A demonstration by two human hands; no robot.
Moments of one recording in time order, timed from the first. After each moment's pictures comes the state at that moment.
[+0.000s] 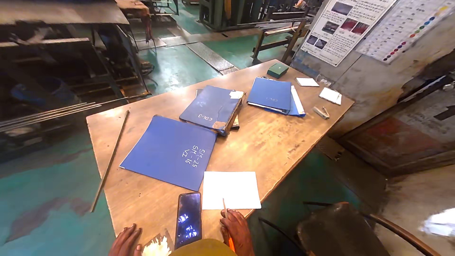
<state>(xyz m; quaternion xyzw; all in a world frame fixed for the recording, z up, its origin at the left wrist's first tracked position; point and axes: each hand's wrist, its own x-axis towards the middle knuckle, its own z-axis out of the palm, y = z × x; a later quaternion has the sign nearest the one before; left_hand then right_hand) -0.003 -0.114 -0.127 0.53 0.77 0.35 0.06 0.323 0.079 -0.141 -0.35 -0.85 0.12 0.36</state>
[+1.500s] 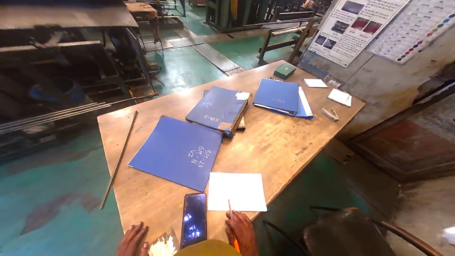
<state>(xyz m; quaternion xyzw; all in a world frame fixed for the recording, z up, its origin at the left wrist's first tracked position) -0.001 -0.116 -0.124 0.53 0.77 0.35 0.07 0.323 0.079 -0.141 -0.35 -0.85 0.13 0.36</state>
